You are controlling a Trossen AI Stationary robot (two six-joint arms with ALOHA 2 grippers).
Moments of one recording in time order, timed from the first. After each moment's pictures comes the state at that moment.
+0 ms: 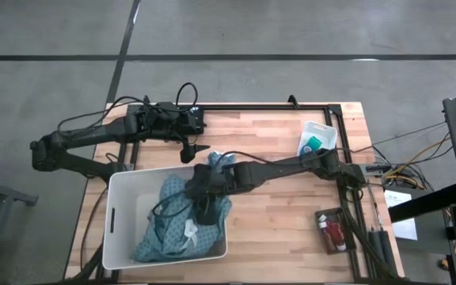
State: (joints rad) left arm 0.31 1.18 1.01 -0.40 0.09 0.13; right arm 0.19 2.26 2.18 -0.66 0.03 0.11
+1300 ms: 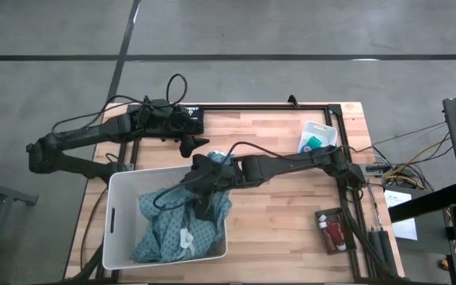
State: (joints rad) left arm 0.32 1.13 1.01 -0.39 0.11 -0.25; right arm 0.19 2.18 2.19 -0.55 0.08 0.08
